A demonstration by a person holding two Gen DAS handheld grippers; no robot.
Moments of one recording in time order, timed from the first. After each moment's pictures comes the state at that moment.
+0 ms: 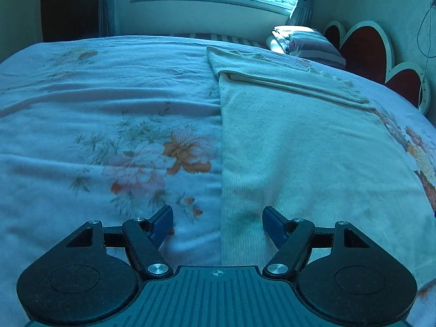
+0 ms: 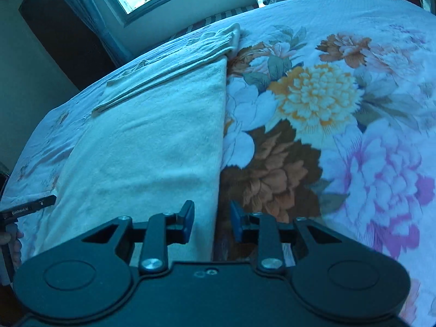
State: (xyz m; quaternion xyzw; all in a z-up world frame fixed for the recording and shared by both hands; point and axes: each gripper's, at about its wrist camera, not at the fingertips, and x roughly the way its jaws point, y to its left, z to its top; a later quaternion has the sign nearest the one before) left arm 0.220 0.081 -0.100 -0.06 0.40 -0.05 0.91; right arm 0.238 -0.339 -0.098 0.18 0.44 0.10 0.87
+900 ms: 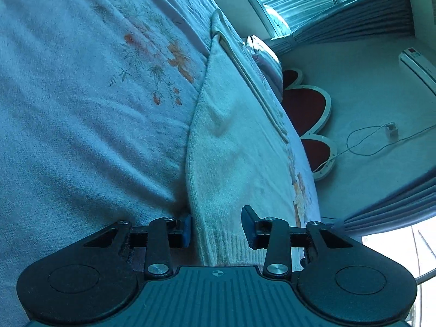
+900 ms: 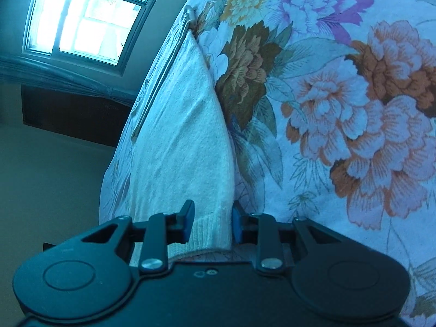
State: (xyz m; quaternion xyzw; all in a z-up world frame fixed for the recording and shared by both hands) left arm 0.164 0.138 -0.164 -0.42 0.41 -0.20 0.78; right arm 0.164 -0.363 -0.150 0.48 0.42 0.12 0.76
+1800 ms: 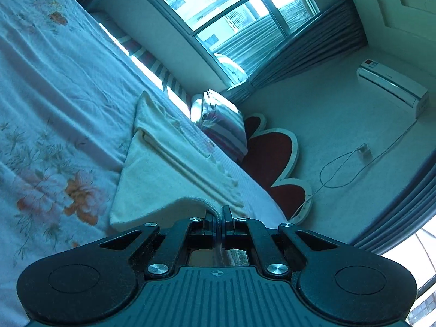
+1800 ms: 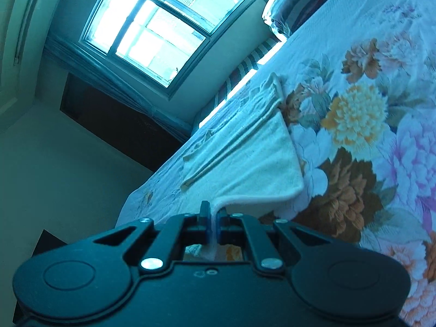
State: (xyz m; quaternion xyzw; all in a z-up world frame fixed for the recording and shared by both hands) left arm 0.254 0.128 -0.057 -0.39 0.27 -0.21 0.85; right arm 0.225 -0.363 -0.031 0.39 0.30 0.18 0.85
